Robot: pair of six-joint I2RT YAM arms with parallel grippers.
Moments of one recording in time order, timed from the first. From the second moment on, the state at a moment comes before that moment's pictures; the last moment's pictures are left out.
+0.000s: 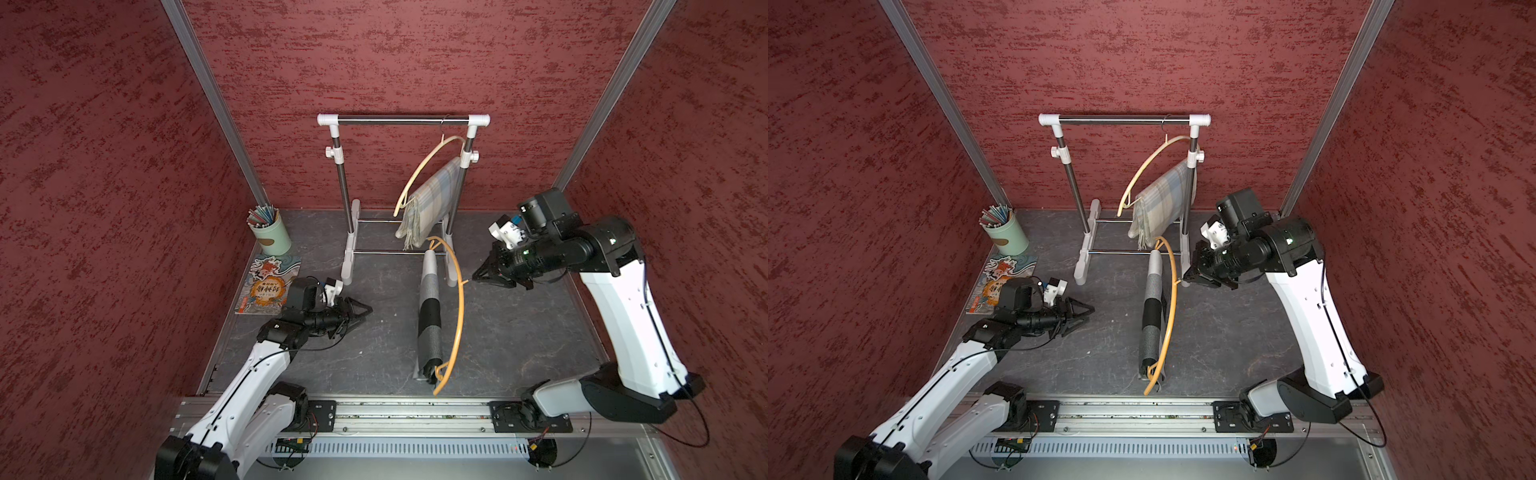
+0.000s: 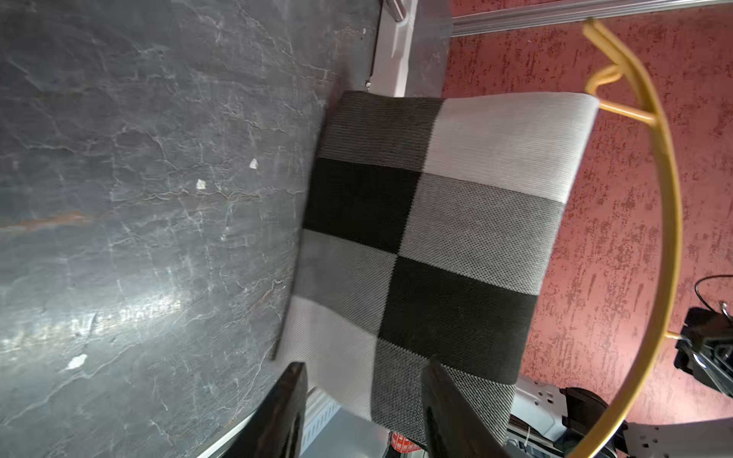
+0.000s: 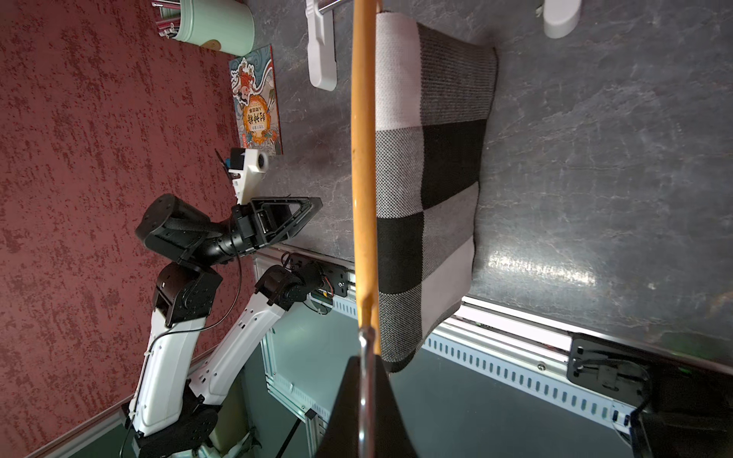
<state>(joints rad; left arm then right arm) -0.23 0.91 0.55 -0.40 0.81 -0.95 0.44 1.44 2.09 -1.68 -0.46 0.68</state>
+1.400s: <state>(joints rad) -1.19 1.38 1.35 -0.62 0.25 -0.68 0.44 1.44 2.06 -1.68 -0.42 0.65</state>
